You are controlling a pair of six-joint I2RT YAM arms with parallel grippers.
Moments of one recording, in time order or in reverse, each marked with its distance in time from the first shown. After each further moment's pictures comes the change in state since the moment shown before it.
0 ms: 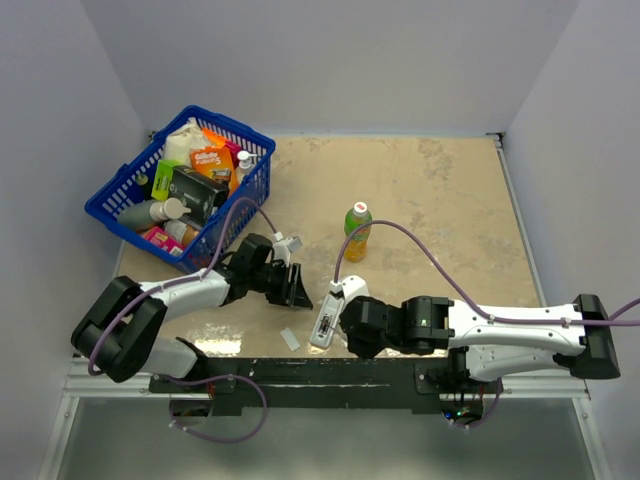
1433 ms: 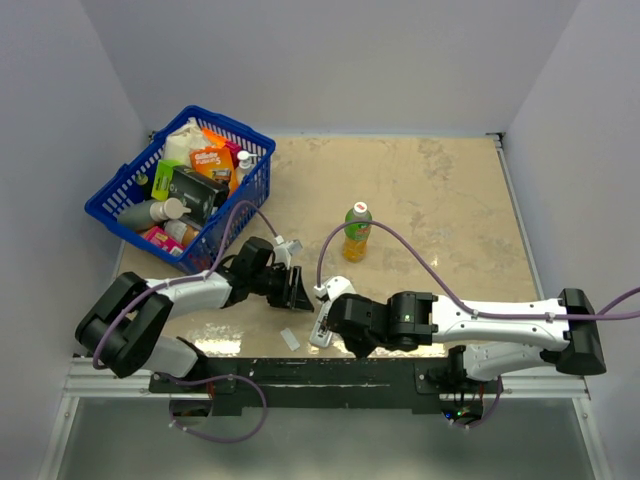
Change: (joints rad) left arm -0.010 0.034 -0.030 0.071 0.019 -0.042; right arm 0.000 0.109 0.104 -0.071 -0.010 -0.119
